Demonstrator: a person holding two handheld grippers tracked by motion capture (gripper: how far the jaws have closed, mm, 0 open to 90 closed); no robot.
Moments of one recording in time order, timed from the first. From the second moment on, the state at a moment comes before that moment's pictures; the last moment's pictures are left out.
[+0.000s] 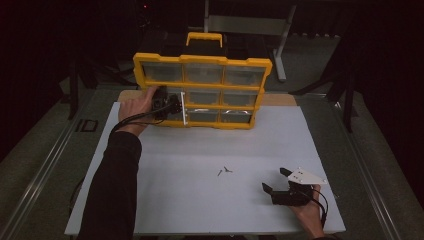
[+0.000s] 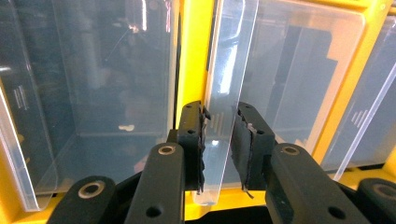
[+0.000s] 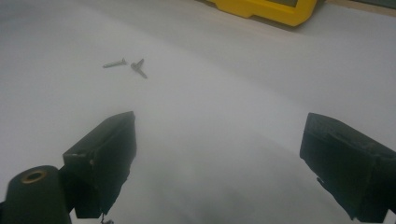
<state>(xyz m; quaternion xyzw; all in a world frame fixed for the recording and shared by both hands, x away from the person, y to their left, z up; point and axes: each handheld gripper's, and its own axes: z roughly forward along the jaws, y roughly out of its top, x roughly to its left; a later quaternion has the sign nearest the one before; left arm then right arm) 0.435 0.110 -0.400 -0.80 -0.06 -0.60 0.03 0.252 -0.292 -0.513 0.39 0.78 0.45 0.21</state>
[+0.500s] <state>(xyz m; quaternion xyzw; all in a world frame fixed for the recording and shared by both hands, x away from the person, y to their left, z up) 0.434 0.112 -0.396 -0.81 -0.07 -0.58 0.01 0.252 -0.291 -0.513 0.39 0.78 0.45 0.21</state>
